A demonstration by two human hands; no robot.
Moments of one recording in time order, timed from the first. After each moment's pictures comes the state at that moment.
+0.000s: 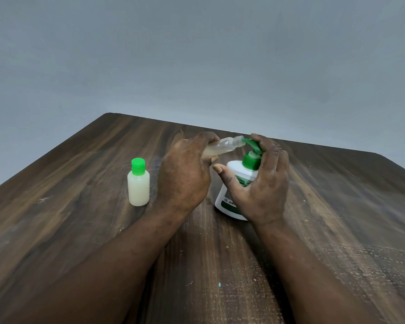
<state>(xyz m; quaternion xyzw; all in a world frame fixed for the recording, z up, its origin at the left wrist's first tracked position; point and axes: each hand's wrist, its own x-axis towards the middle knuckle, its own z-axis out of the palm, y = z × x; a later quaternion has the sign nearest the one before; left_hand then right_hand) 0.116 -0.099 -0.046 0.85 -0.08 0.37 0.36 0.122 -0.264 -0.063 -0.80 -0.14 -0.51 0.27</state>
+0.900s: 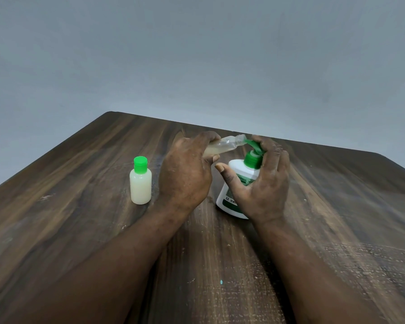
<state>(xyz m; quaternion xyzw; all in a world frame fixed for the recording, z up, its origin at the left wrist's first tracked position) 0.118 -0.097 -0.048 0.85 -0.08 0.37 0.37 0.125 -0.264 -0.065 -0.80 -0.14 -0.52 0.27</state>
